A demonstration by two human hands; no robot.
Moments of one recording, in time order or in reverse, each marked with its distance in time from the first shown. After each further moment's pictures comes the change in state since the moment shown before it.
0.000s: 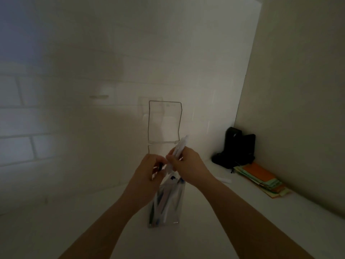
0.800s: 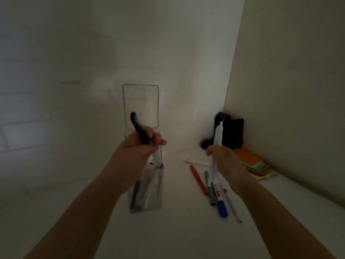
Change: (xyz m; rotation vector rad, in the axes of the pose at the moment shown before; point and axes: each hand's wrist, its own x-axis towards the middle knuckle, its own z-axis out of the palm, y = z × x) left_hand 0.014 0.065 0.016 -0.836 0.014 -0.225; right_hand -0.048 0.061 -0.096 0.247 0.105 0.384
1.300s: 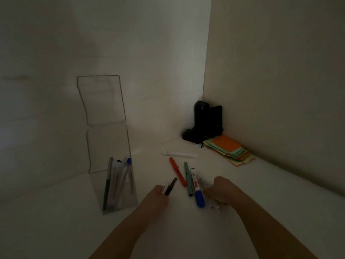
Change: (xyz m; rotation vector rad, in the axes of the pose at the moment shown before) left_hand -0.023 -0.162 0.046 0.815 -0.076 -0.685; right_hand 0.026 0.120 -0.038 -0.689 -0.177 0.377
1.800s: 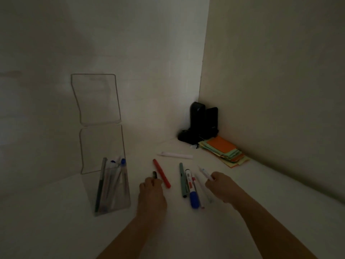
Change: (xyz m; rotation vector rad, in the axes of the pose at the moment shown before) left_hand 0.011 -0.006 0.018 0.562 0.267 0.228; right_hand 0.000 0.011 -0.013 0.091 0.138 -0.138
